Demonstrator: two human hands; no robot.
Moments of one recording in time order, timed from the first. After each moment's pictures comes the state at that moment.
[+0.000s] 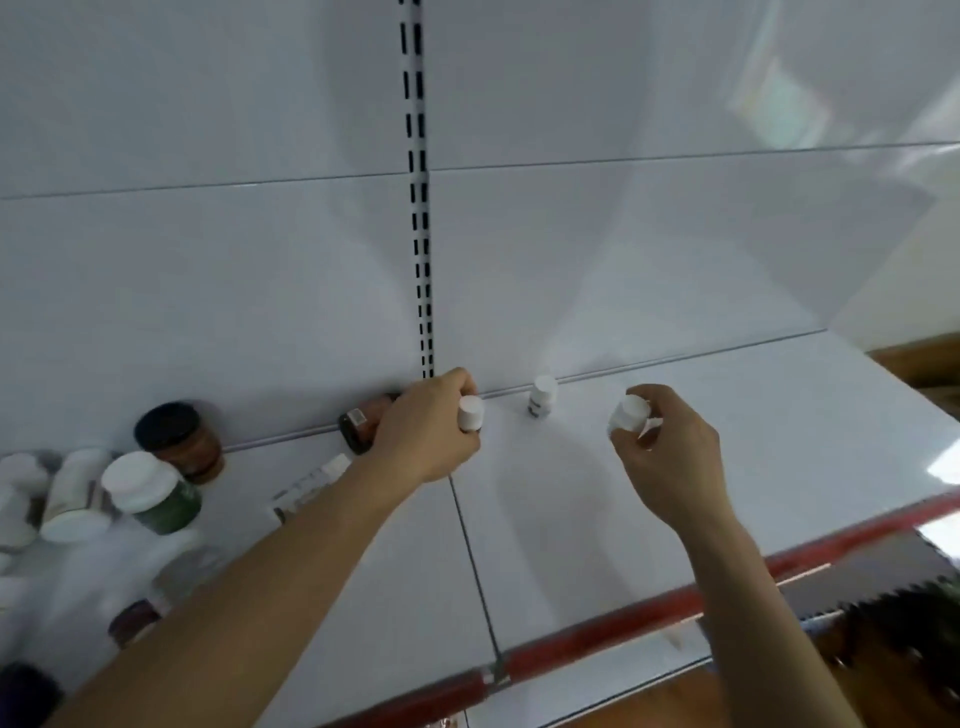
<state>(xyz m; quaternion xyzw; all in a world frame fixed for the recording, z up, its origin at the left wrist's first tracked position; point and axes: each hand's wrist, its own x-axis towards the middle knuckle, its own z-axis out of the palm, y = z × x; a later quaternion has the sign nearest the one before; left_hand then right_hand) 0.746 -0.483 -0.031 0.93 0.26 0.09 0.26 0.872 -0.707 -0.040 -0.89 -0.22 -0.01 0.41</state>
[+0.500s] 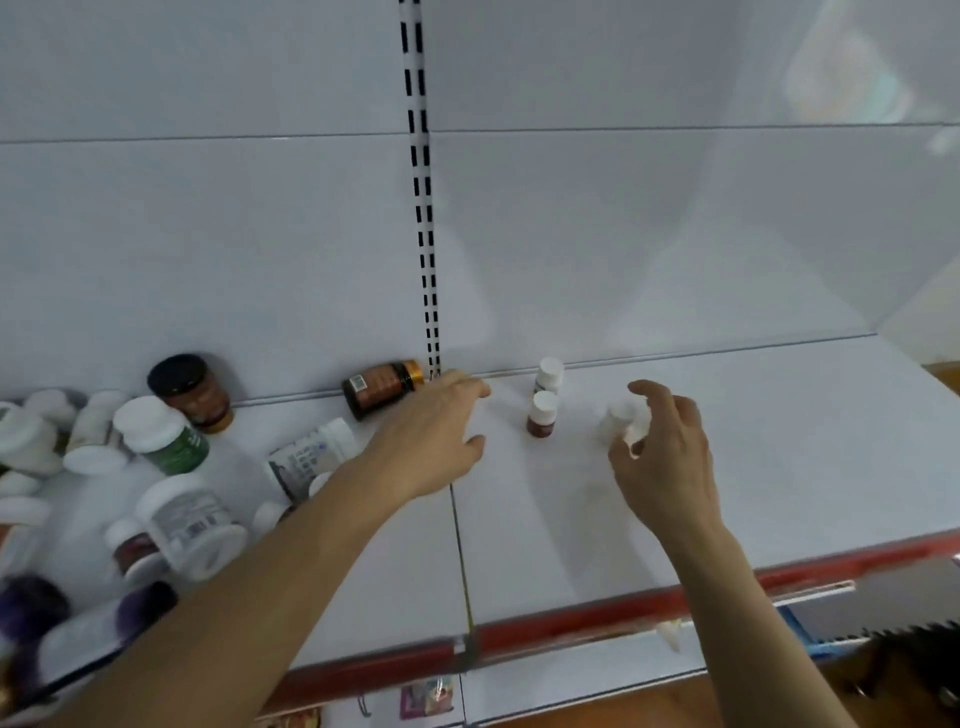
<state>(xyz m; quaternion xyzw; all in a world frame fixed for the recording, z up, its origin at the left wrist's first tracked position) 0.736 -0.517 -0.036 0.96 0.21 0.05 0.20 0.884 -0.717 -0.065 -0.91 -0.26 0.00 0.32</state>
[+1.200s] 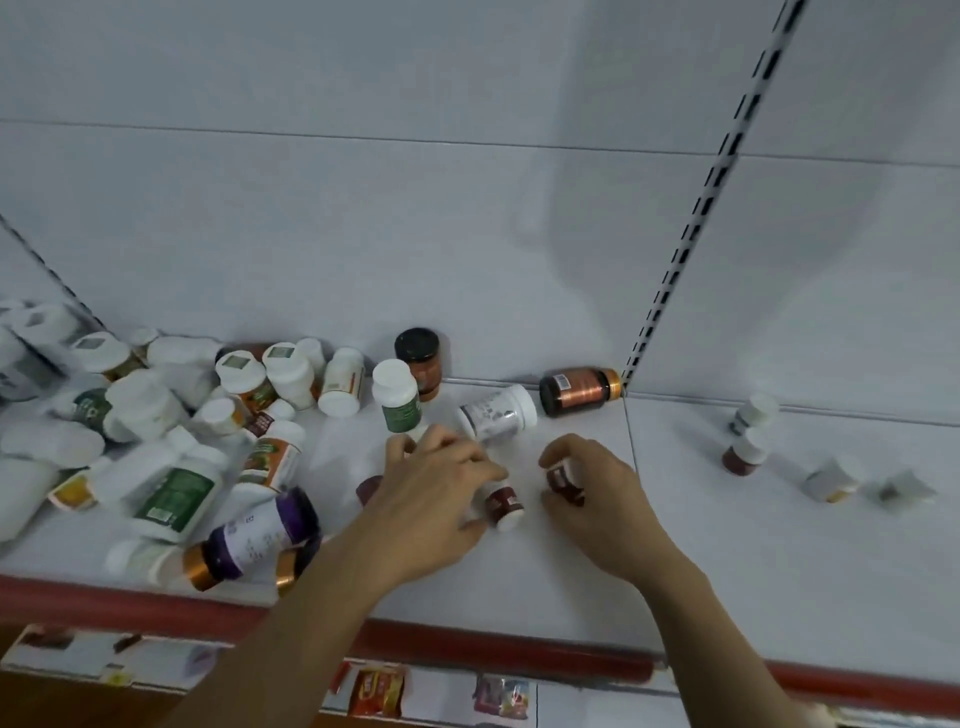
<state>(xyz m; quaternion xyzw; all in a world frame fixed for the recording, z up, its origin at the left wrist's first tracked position) 0.535 -0.474 -0.040 0.95 0.29 0.03 0.11 0.726 -0.578 -0.078 -0.75 -0.55 0.19 0.32</state>
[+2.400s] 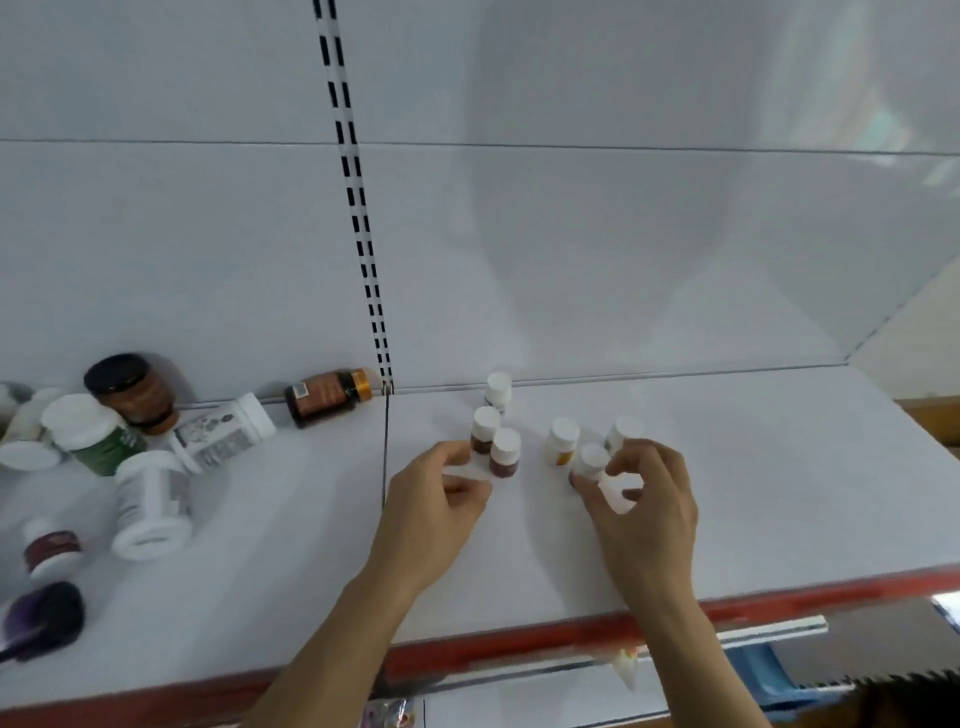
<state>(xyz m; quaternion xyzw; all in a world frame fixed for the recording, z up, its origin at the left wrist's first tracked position) 0.751 -0.612 -0.084 0.79 0.35 0.20 0.46 0.896 -0.764 -0.088 -0.84 -0.26 -0.02 0.48</state>
